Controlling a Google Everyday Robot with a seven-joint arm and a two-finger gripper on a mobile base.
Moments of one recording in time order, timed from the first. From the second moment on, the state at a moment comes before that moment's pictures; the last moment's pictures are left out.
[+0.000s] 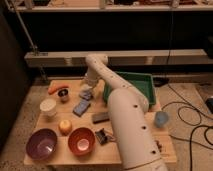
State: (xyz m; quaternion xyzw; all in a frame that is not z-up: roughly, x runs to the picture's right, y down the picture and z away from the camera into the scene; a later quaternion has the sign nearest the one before) arm -0.111 0.006 0.977 -0.28 -0.28 -0.31 0.86
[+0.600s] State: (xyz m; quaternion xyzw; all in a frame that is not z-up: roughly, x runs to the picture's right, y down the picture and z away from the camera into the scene) arm -0.130 -0.013 0.892 -0.24 -0.29 -0.36 0.85
